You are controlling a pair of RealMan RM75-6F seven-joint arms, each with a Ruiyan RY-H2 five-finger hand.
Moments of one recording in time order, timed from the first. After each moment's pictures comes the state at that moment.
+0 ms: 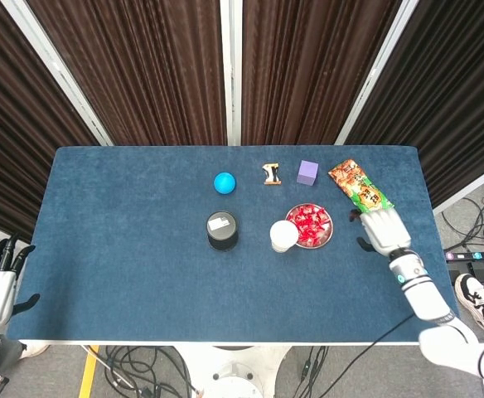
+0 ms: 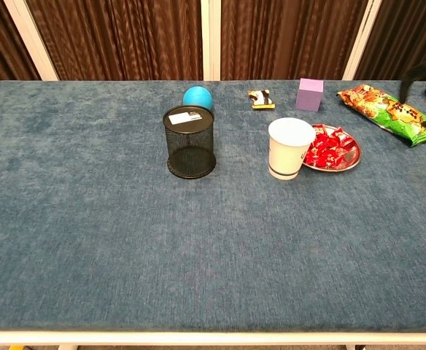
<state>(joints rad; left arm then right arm) -0.07 -1.15 -0.04 -1.62 1.43 1.49 0.23 0.58 -1.31 0.21 -1.38 -1.24 0.85 -0.26</state>
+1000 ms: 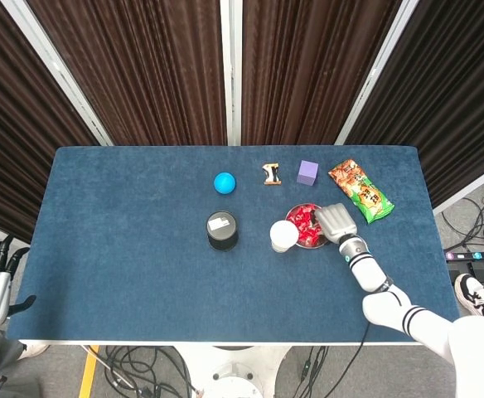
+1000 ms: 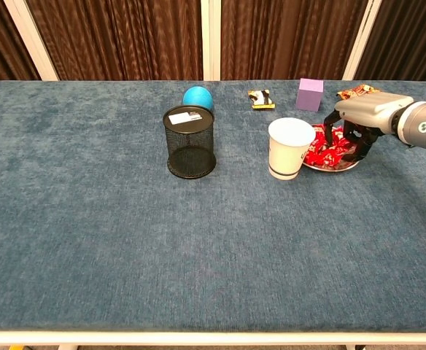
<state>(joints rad) -0.06 -1.18 -0.05 -1.57 1.39 1.47 0.19 0.81 -1.67 0.18 -0.94 -1.12 0.63 -0.27</state>
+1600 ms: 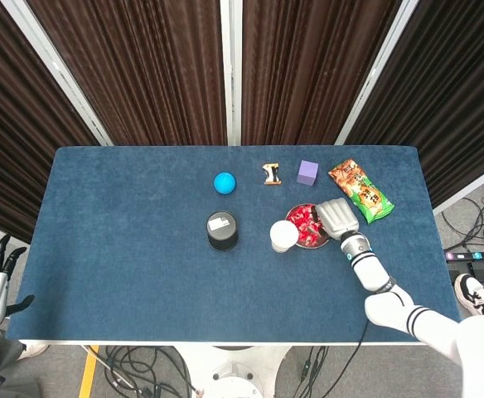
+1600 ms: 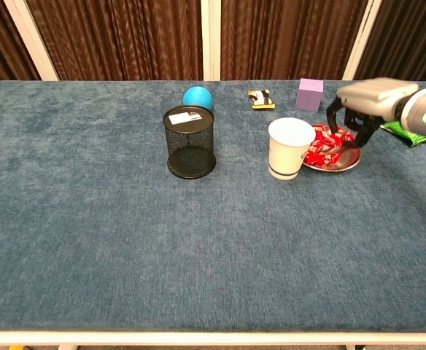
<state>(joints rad) -0.06 -1.18 -0.05 -1.56 1.39 1.48 0.17 0.79 -1.60 0.19 -1.05 -1.13 0.72 -0.27</state>
